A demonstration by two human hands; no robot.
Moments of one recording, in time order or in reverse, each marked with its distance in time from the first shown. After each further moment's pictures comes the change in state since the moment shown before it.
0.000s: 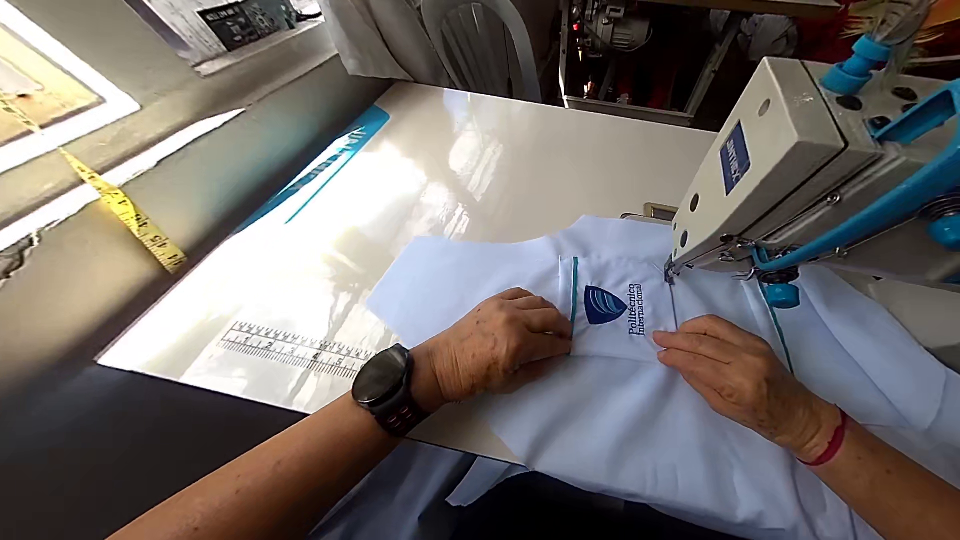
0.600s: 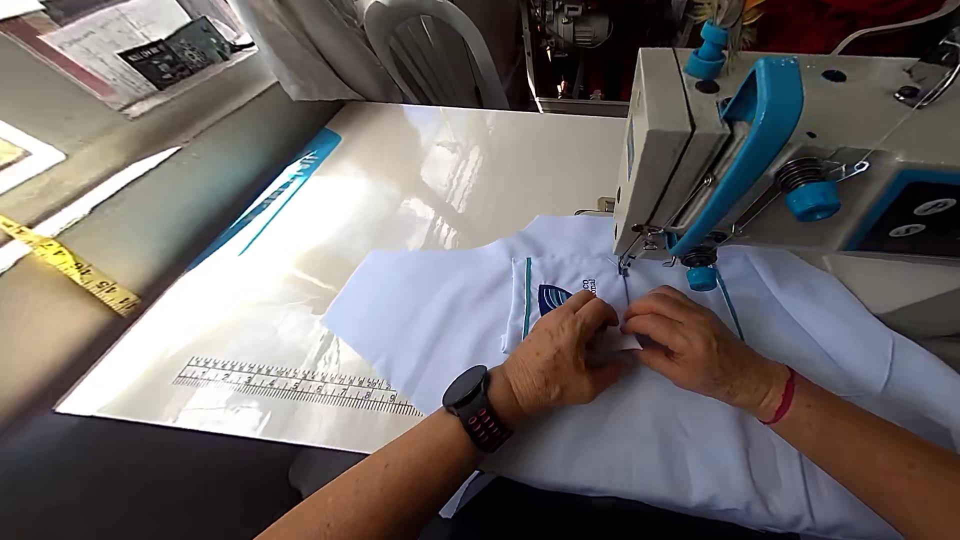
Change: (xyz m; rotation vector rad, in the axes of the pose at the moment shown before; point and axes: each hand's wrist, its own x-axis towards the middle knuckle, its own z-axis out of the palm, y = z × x) left_hand 0.083 0.051 0.064 -0.255 0.108 -0.417; right_hand 0.007 0.011 0.002 0.136 0.072 0.080
